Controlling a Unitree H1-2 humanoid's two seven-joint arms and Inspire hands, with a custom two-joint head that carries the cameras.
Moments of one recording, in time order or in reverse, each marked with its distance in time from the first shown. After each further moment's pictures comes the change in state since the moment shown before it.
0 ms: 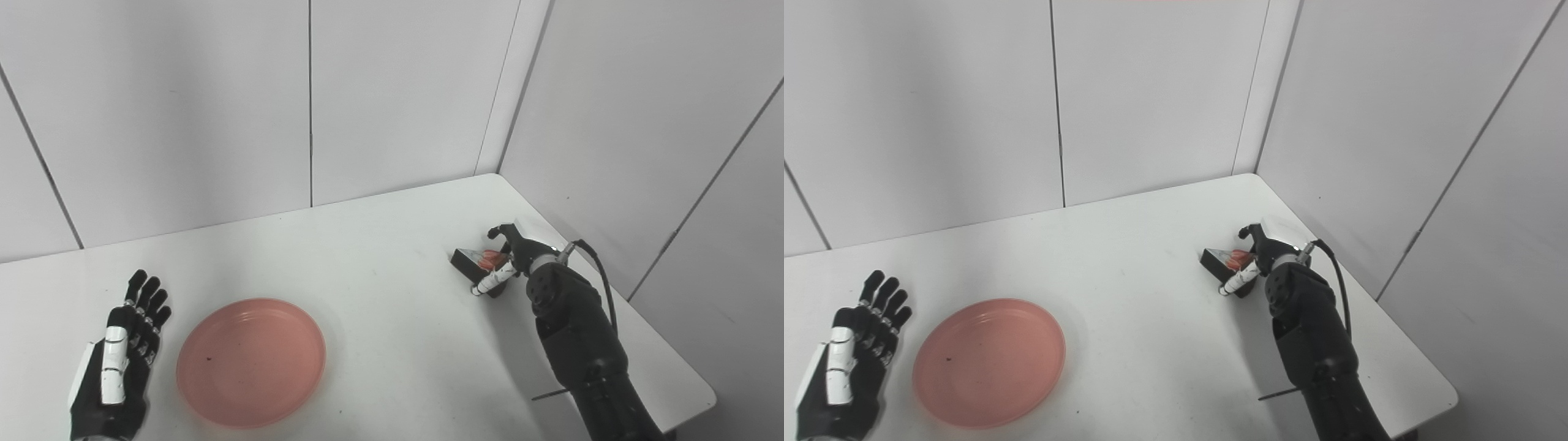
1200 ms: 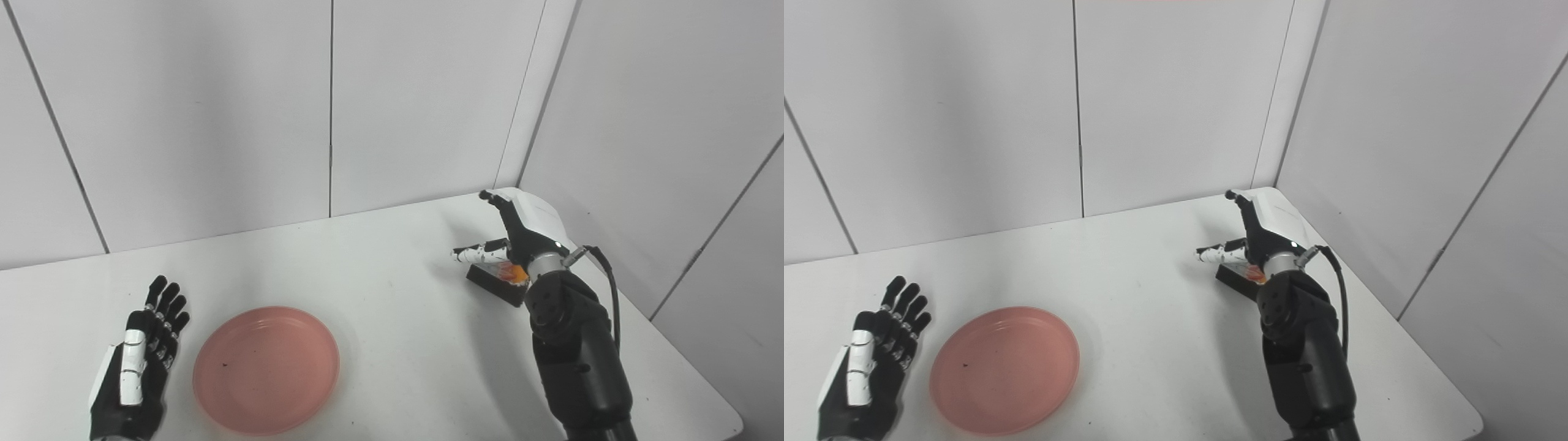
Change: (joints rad) left arm -0.013 0.003 0.001 0.049 -0.021 -0.021 -0.005; right arm 0.022 0.160 -0.083 -0.392 -0.103 0.001 0.099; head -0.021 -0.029
